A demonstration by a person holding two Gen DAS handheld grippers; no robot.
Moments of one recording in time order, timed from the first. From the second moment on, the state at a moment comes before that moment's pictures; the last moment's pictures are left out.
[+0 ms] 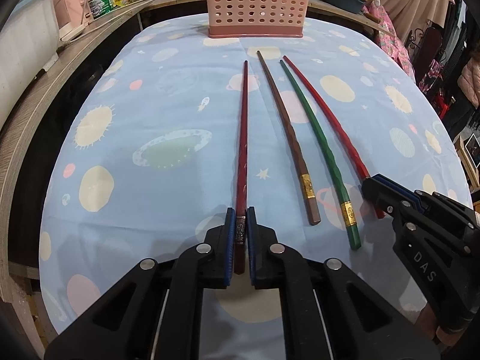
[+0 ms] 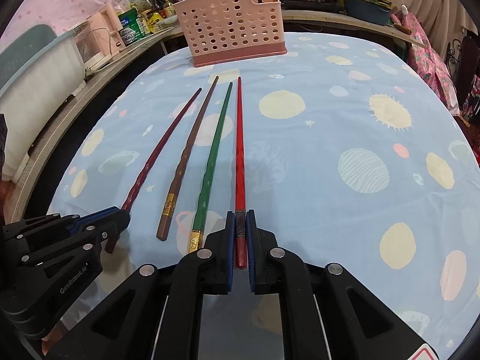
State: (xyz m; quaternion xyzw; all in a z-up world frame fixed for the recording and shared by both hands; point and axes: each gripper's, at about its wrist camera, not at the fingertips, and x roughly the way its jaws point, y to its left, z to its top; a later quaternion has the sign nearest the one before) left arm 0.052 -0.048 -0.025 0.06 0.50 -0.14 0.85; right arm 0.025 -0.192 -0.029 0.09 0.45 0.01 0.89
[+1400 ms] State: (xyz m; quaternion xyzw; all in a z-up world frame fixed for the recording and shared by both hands) left arm 0.164 -0.025 0.150 -0.02 0.35 -0.11 0.93; right arm 0.122 -0.227 0.171 0.10 0.26 0.02 0.96
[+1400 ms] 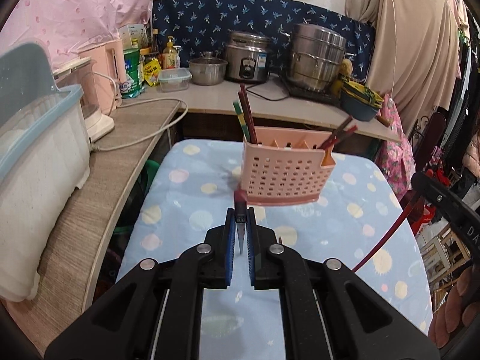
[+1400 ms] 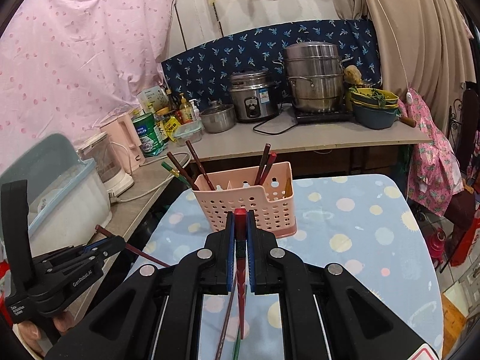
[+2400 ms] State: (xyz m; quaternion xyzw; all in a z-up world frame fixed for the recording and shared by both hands) left arm 0.265 -0.040 0.285 -0.08 0.24 -0.13 0.96; right arm 0.231 -0.245 0.290 0.13 0.16 0.05 0.98
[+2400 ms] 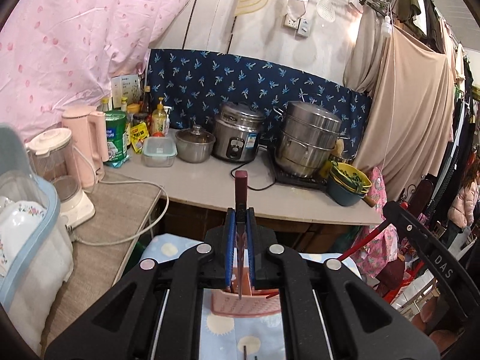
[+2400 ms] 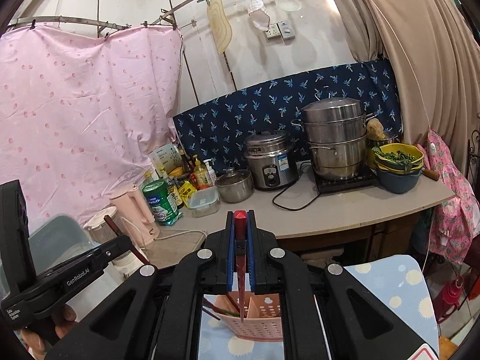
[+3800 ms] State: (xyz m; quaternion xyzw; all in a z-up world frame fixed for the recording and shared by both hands) left arm 0.268 -0.040 0.199 -0.04 0.30 -0.06 0.95; right arm 0.233 -0.227 0.210 0.11 0.23 0.06 0.96
